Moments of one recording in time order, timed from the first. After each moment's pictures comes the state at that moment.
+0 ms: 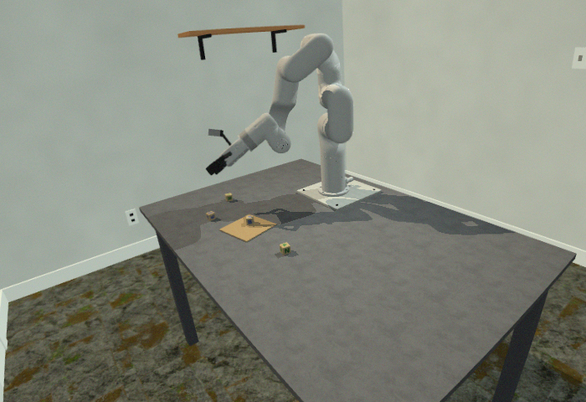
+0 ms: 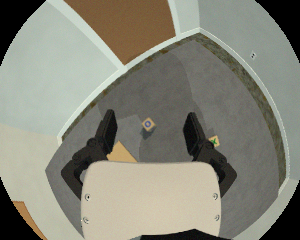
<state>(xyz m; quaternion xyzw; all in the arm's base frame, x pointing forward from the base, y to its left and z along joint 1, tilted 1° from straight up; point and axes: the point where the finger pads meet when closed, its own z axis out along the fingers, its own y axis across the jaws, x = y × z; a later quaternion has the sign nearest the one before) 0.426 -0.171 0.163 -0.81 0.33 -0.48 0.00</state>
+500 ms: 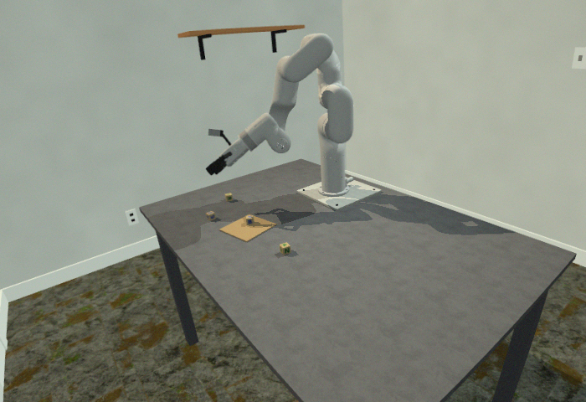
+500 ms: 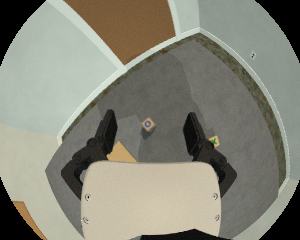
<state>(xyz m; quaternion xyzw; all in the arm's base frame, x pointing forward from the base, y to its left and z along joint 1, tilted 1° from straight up) 0.426 -0.171 0.162 -0.81 0.33 -0.48 0.00</state>
